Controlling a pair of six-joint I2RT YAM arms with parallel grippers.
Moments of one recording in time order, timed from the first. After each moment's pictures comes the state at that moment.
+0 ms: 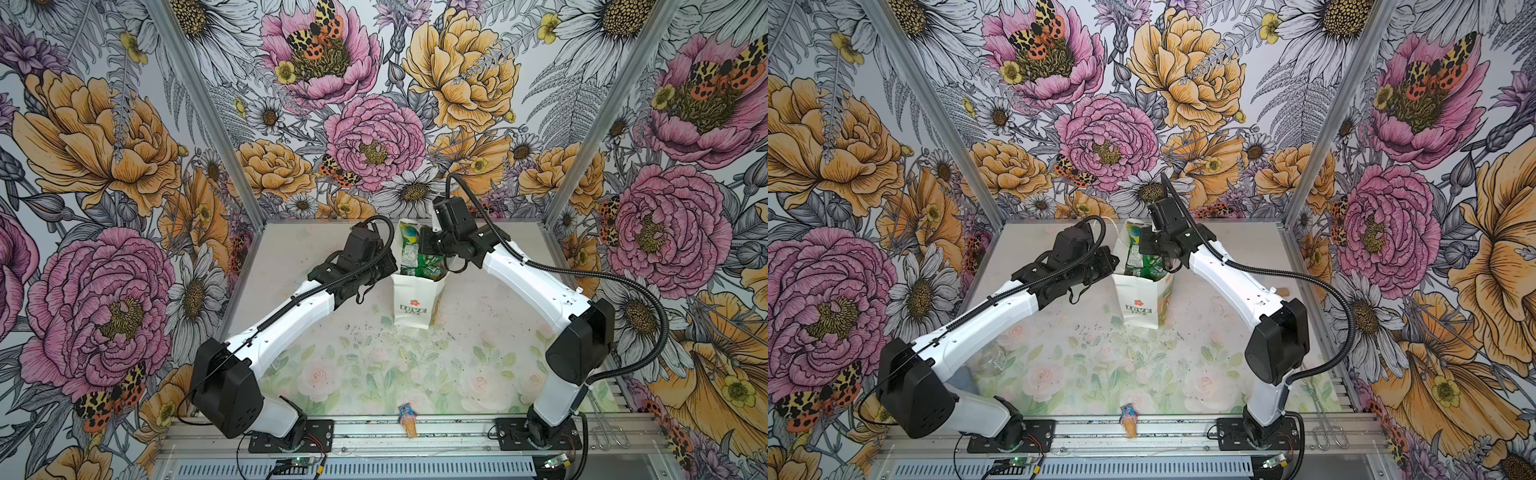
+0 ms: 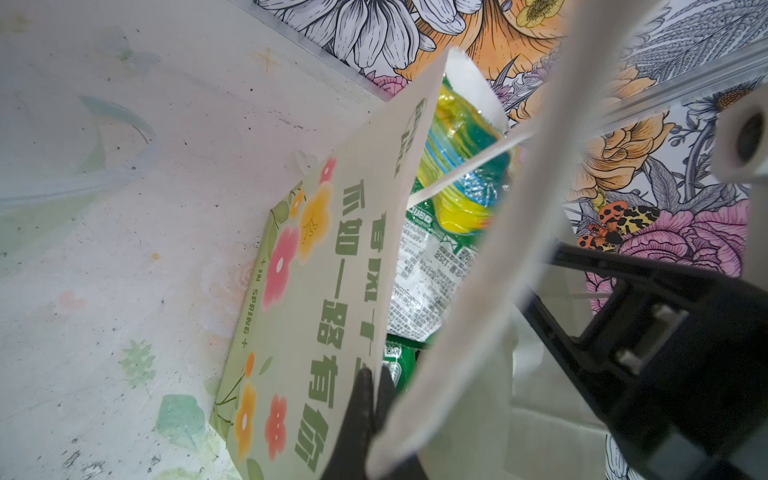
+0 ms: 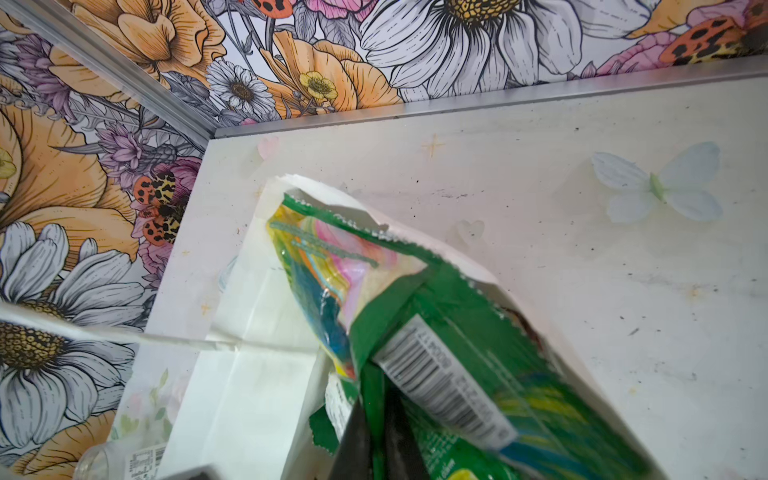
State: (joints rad) left arm -0.60 1.44 1.25 -0.39 0.02 -0.88; right arm 0.56 1.78 1.76 -0.72 -0.02 0.51
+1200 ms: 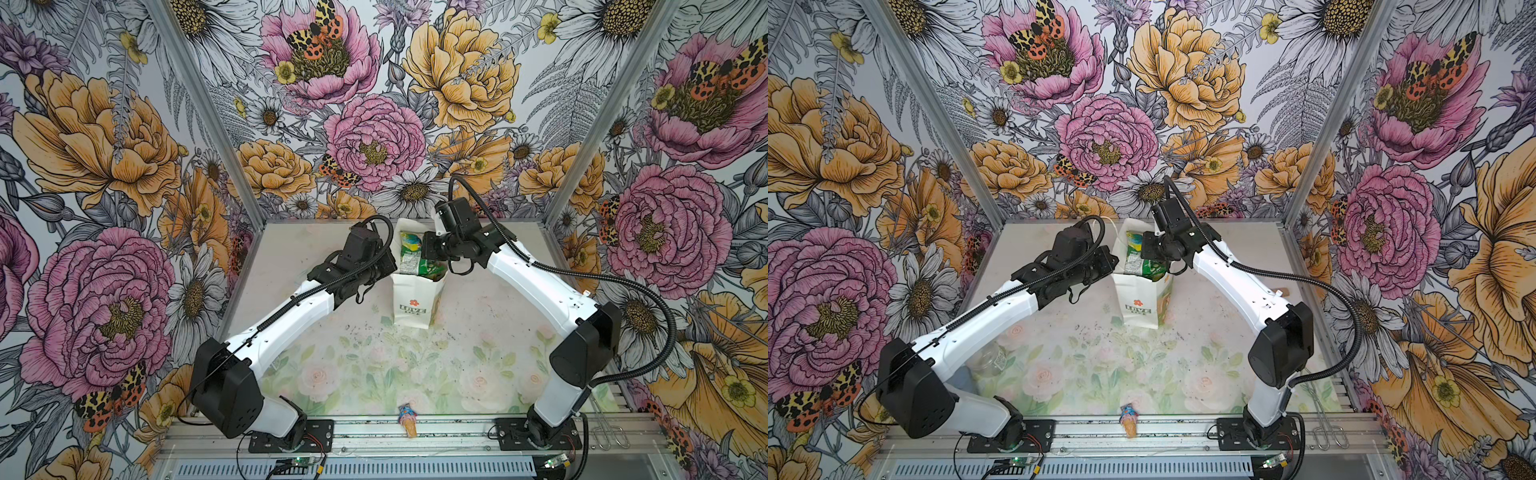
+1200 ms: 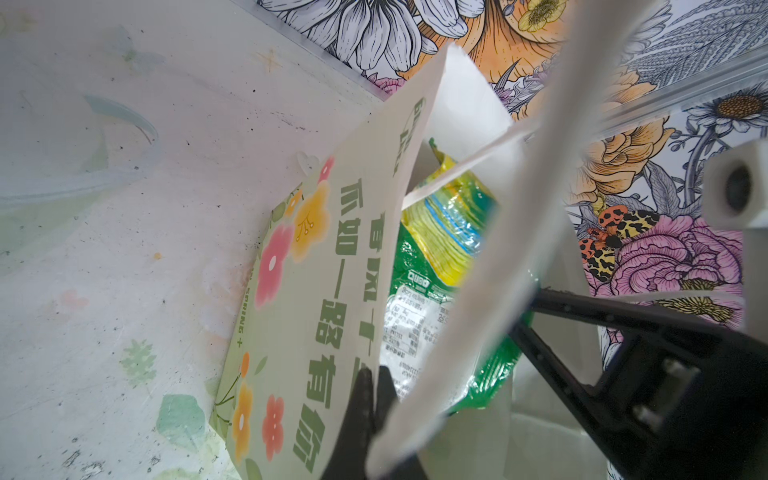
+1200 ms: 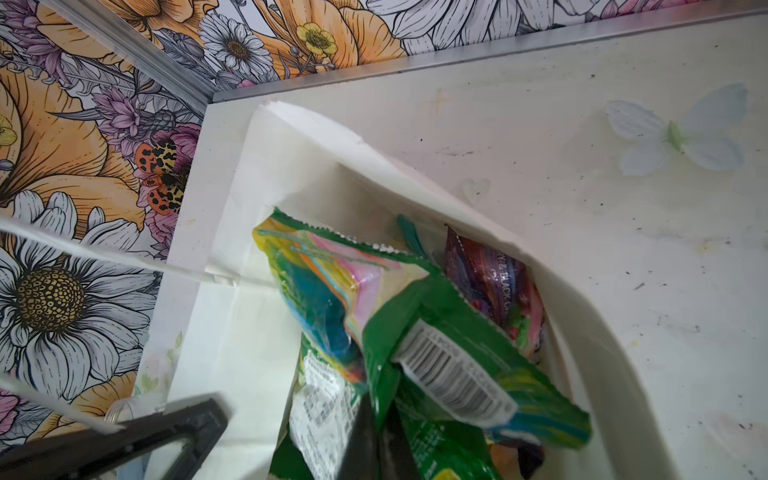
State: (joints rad) left arm -0.59 1.44 1.25 -0.39 0.02 -0.89; right arm 0.56 1.76 1.78 -0.83 -0.10 0.52
